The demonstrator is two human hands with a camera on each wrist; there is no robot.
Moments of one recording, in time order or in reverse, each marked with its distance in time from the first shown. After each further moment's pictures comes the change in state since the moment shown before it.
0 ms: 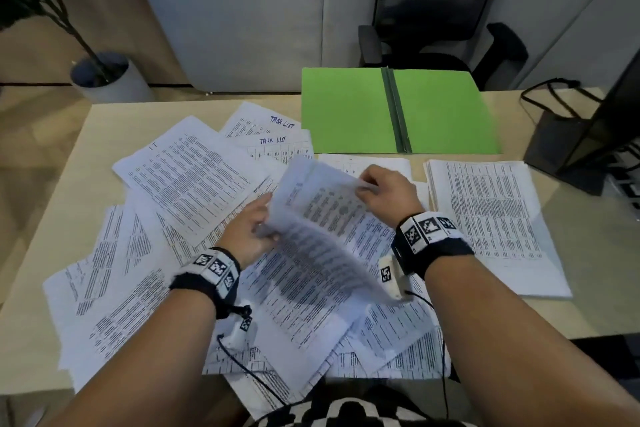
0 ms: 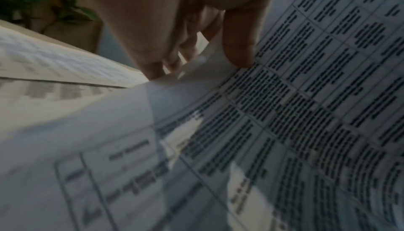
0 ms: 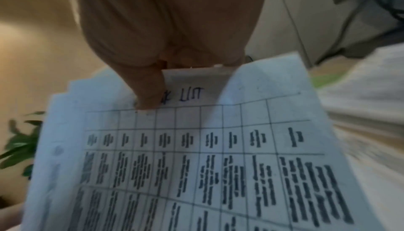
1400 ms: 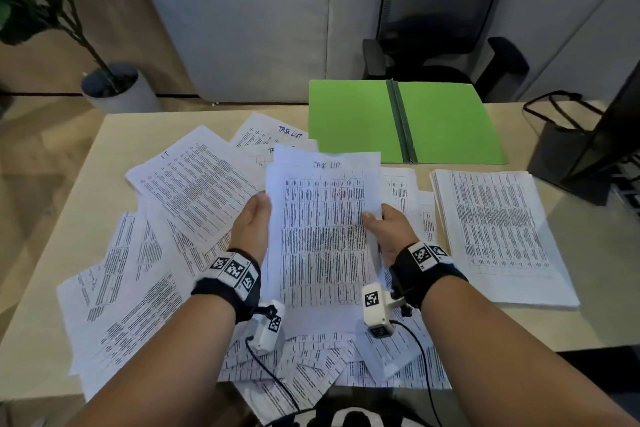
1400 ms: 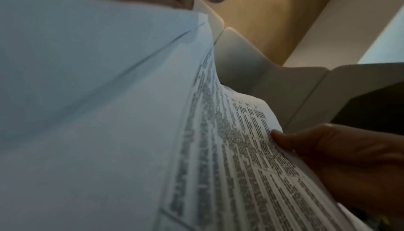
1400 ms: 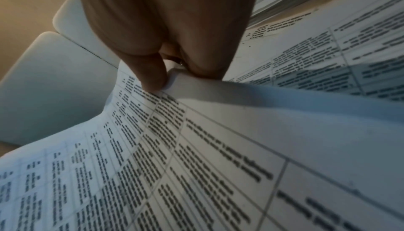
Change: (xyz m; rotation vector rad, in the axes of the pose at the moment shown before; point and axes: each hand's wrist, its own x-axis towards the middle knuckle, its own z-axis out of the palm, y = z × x) left_hand -0.004 0.023 0.005 -0.353 0.393 -0.106; right_hand -0.012 0.024 0.067 0.936 0.019 0.382
